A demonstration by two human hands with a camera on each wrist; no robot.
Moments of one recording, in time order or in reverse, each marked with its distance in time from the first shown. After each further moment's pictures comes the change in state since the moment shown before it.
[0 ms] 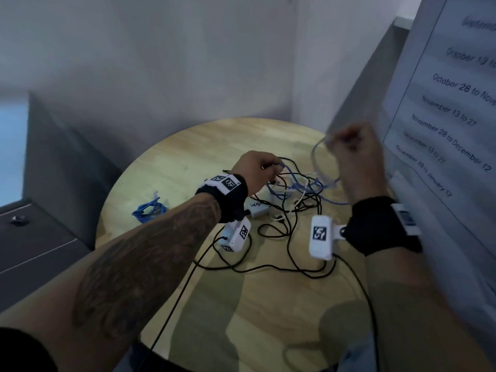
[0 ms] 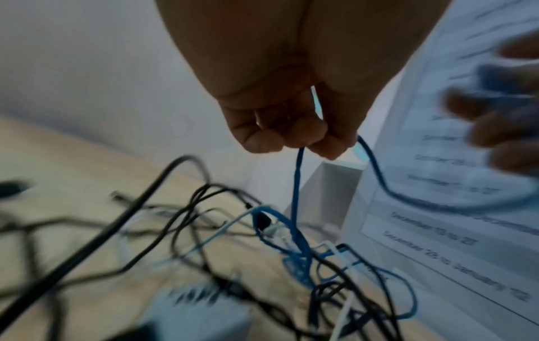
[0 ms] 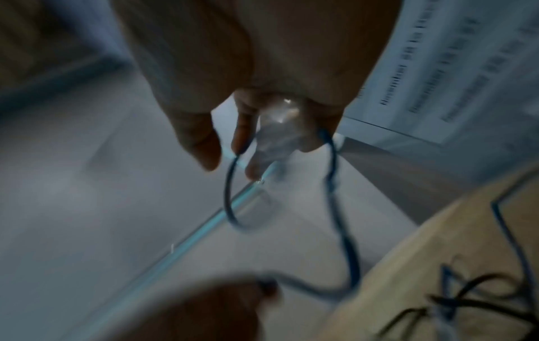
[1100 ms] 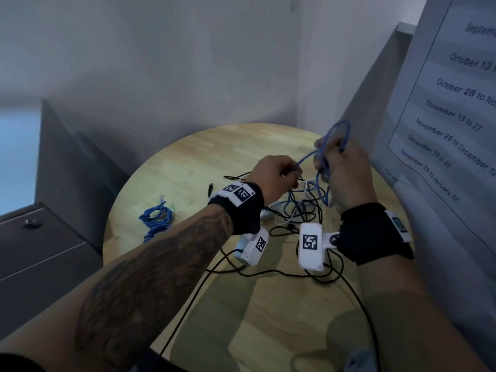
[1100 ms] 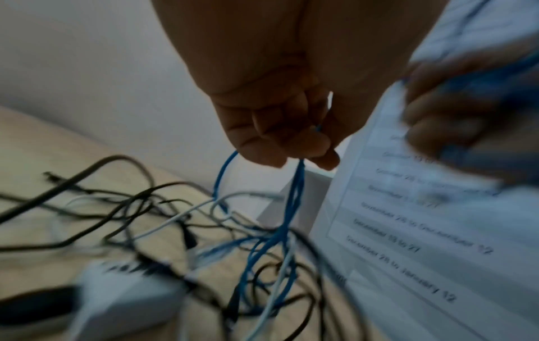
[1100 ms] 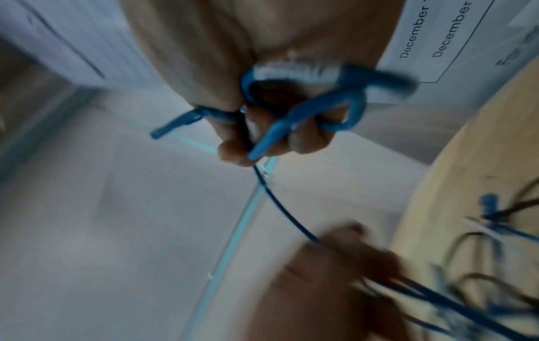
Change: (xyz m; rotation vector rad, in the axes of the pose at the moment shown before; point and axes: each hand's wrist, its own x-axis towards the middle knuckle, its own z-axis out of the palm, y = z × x) left_hand -0.012 0.029 0.012 -0.109 0.002 0.048; right_hand -0.013 -0.009 0.020 0.069 -0.152 0.037
